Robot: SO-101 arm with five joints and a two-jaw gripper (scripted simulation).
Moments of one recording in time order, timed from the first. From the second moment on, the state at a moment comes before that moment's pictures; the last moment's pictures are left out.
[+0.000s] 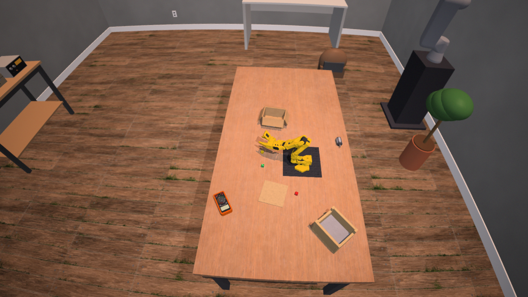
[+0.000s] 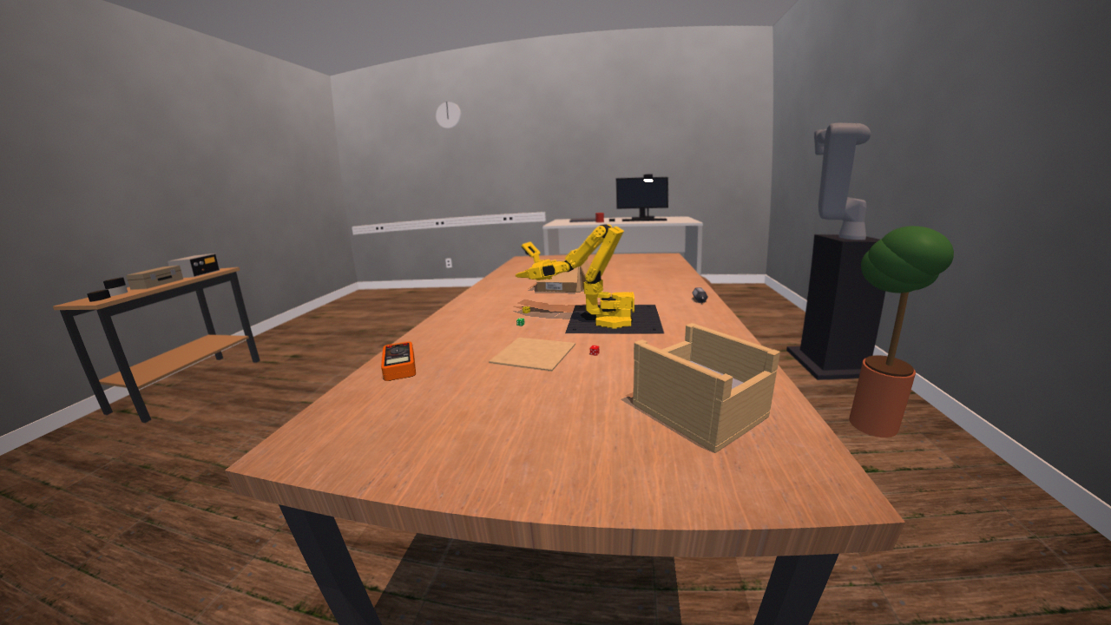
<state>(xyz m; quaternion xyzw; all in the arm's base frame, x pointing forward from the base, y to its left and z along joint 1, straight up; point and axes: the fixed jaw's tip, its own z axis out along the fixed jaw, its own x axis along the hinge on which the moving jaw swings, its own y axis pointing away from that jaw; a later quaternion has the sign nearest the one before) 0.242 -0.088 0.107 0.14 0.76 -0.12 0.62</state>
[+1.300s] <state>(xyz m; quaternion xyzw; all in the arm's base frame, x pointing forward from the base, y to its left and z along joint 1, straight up) 0.245 -0.088 0.172 0.13 0.69 -0.13 0.69</state>
